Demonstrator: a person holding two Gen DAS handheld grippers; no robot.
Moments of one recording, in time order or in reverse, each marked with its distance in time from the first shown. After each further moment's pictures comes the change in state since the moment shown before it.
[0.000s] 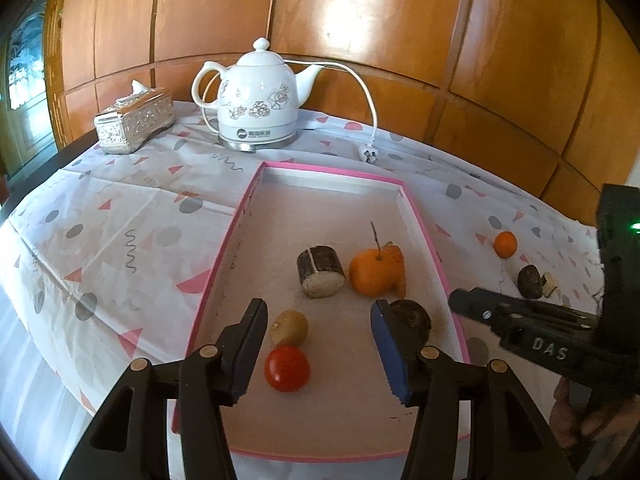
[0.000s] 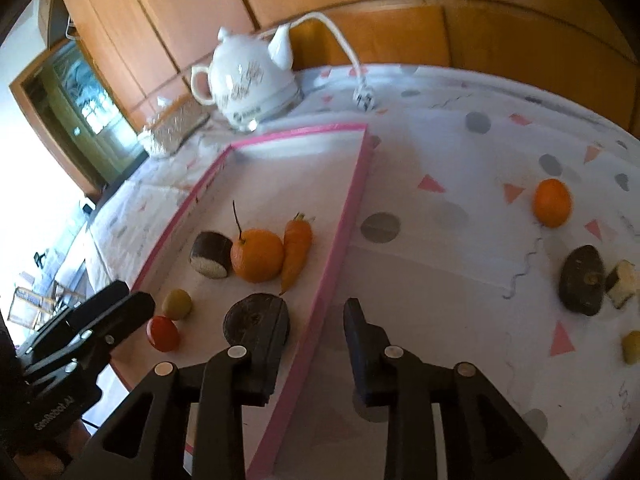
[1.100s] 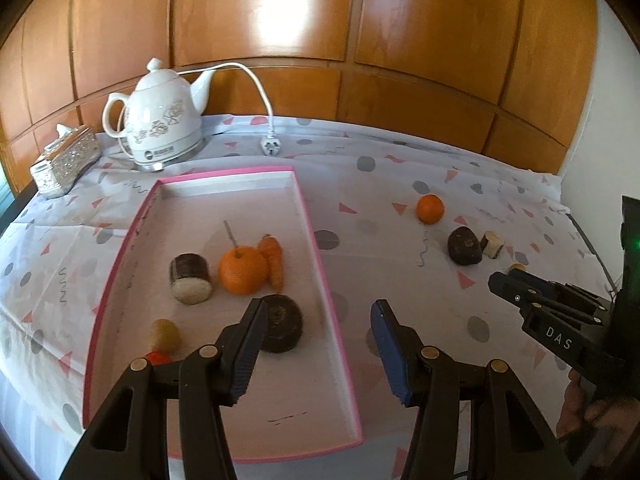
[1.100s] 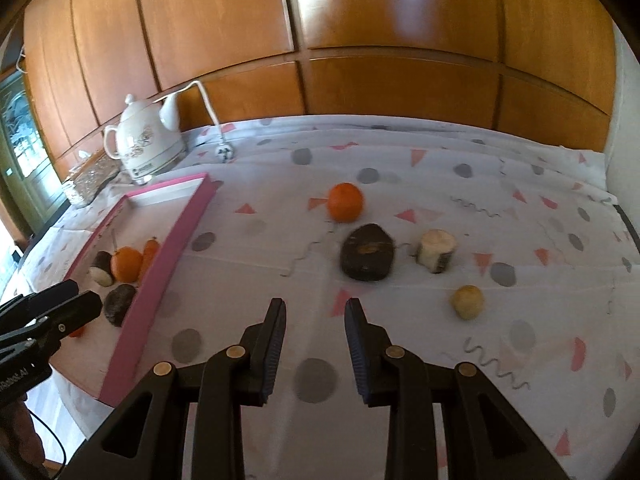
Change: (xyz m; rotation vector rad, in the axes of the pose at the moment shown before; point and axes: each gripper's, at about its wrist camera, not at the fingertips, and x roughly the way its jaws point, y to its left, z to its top) left arm 0.004 -0.090 -0.005 0.191 0.031 -0.124; right arm -0.081 -0.086 -0.046 0.092 -0.181 -0.329
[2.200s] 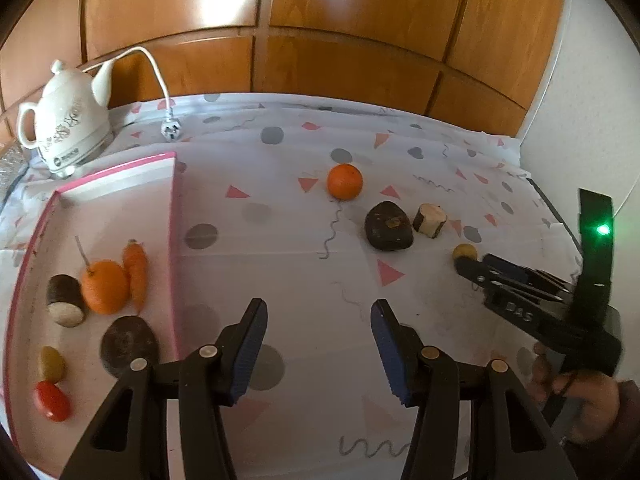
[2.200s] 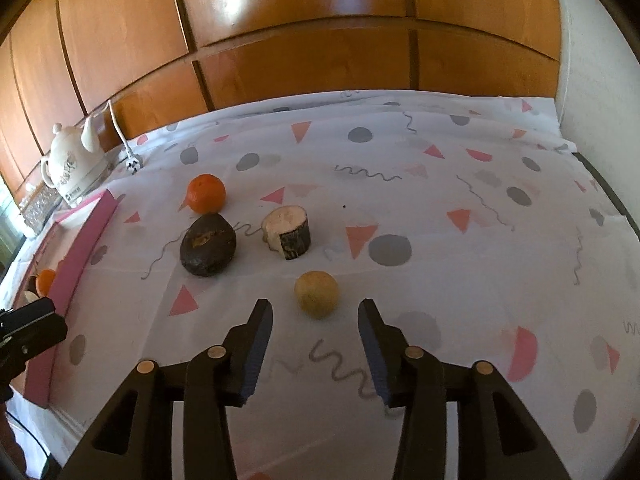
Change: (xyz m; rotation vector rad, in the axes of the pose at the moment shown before) left arm 0.051 -0.076 0.013 0.084 0.111 -0.162; right arm 0.022 -0.100 -0.010 0.134 0.029 -0.101
